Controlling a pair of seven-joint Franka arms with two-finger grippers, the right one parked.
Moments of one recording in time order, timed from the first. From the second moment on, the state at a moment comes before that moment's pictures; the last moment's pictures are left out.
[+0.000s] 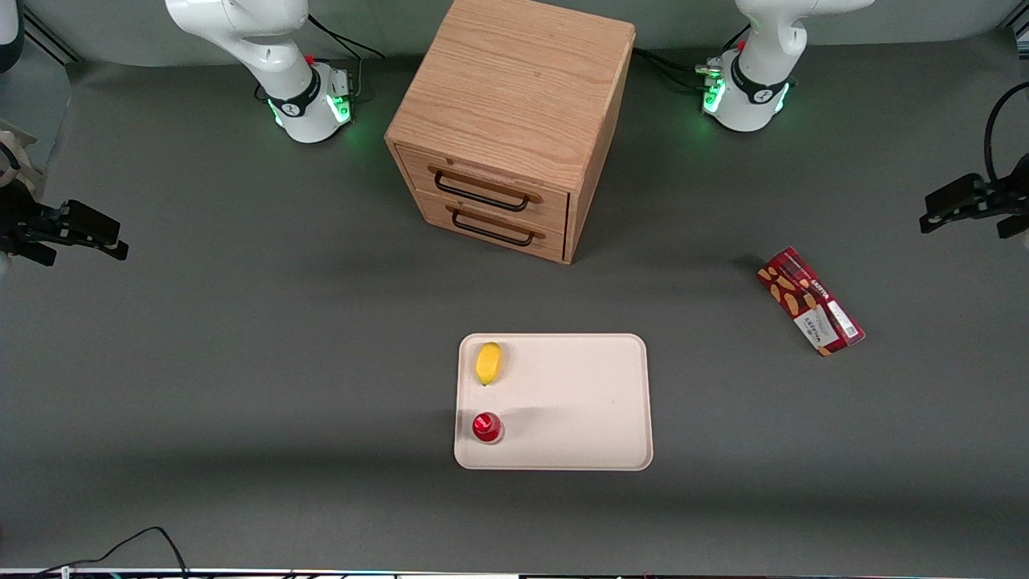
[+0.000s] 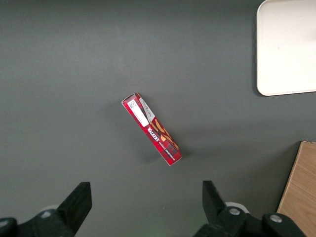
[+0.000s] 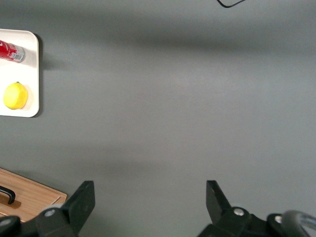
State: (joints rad) arm 0.04 0.01 0.03 -1.61 -0.01 1.58 0.15
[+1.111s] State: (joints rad) arm 0.06 0.19 0.03 -2.00 -0.01 1.95 -0.01
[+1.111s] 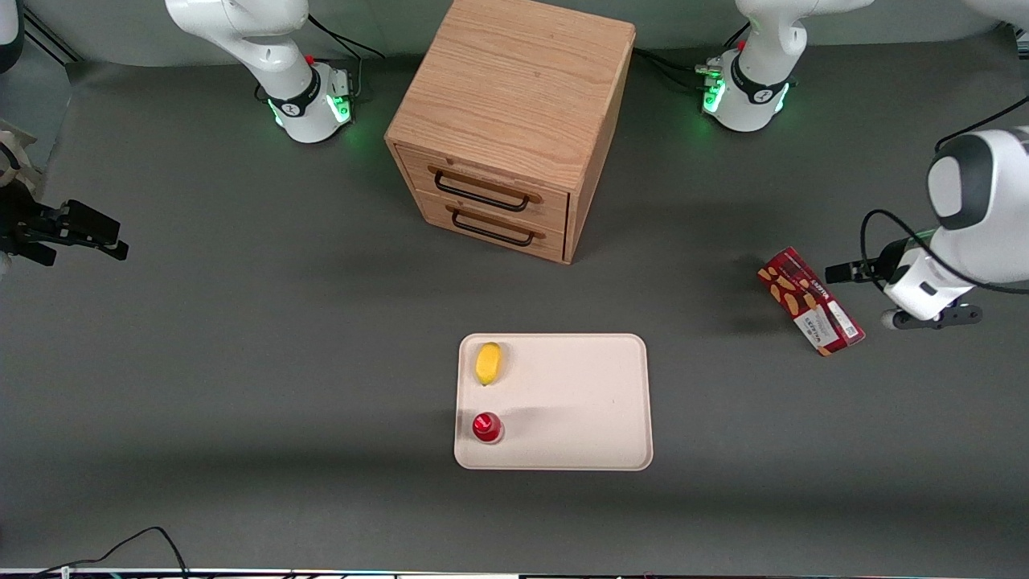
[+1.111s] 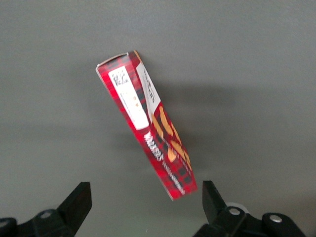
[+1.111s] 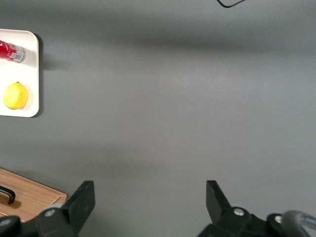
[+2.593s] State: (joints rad) arm 0.06 0.33 0.03 -2.11 -0.01 2.21 -0.05
